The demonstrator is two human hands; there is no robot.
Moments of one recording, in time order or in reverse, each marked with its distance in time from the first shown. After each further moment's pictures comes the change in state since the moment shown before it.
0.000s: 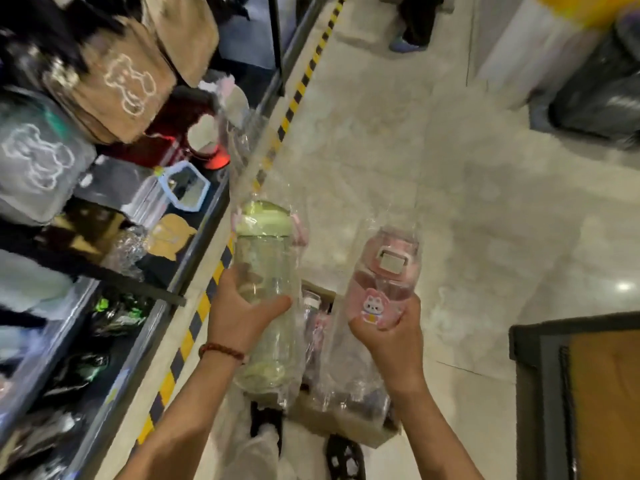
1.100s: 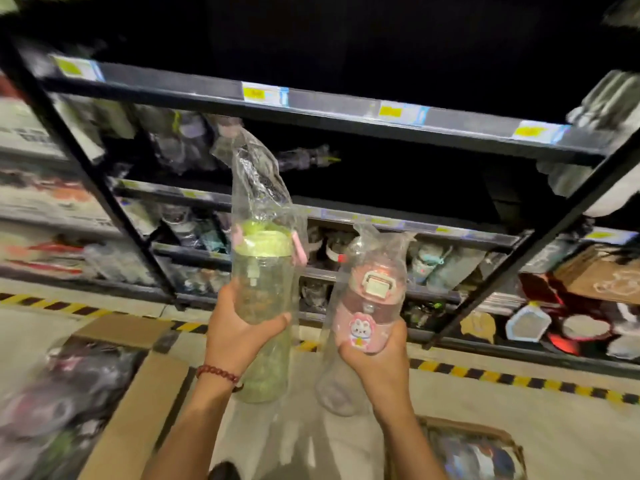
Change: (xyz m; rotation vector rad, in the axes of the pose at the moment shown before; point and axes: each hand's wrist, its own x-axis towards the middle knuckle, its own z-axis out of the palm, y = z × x) left_hand -0.507 -0.171 -0.287 -0.472 1.324 -0.231; right_hand -0.453 -0.042 0.132 -0.306 -1.289 -0.526
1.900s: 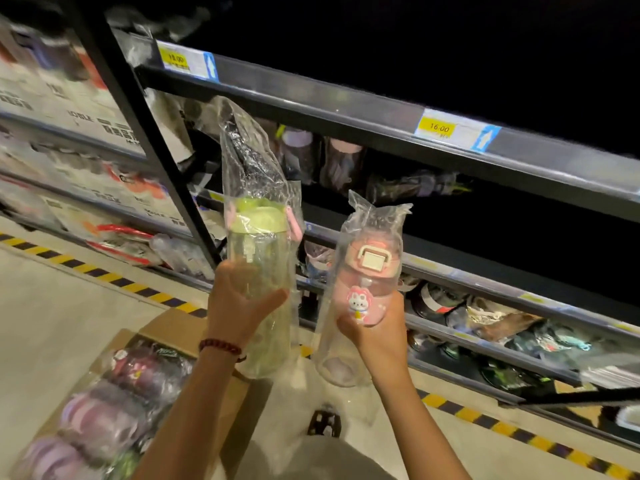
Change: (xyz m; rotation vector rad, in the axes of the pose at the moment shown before) left_hand 0.269 -0.044 -0.155 0.074 0.190 -0.117; right_hand 0.155 -0.072 0.288 -0.129 -0.265 -0.018
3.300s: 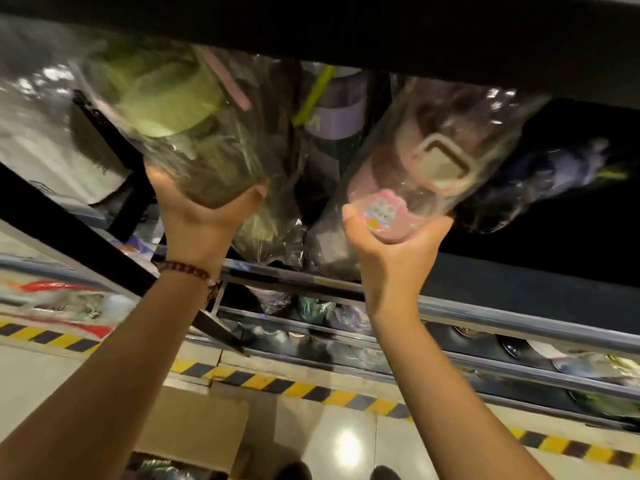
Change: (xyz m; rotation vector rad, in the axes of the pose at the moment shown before) left_hand 0.352 -0.048 0.033 -0.320 0.164 0.286; right_hand 0.257 -0.036 0.201 0.432 0.480 -0.255
